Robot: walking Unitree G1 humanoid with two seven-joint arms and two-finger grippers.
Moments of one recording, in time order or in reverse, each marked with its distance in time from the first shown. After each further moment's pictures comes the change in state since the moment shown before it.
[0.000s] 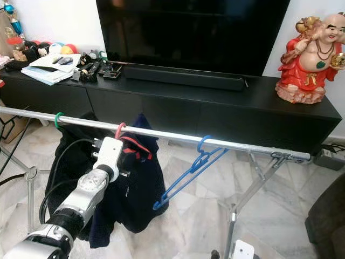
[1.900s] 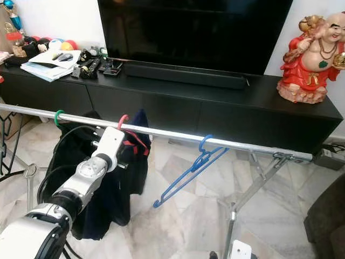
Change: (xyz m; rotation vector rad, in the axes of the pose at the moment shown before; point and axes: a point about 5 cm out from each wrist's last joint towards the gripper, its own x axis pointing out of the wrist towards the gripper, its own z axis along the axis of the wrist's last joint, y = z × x) left arm 0.015 0.008 0.021 0.113 0.037 -0.040; right arm 0.000 0.000 -0.002 -0.034 0.014 0.004
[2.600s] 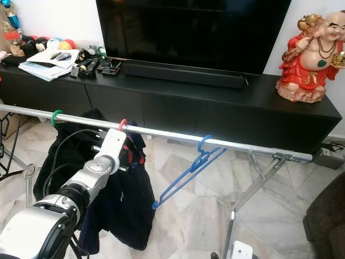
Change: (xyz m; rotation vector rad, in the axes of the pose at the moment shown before) left arm 0.003 -0.008 -0.010 -0.038 0.188 0.070; right arm 0.000 -0.001 -0.001 0.000 0.002 -0.001
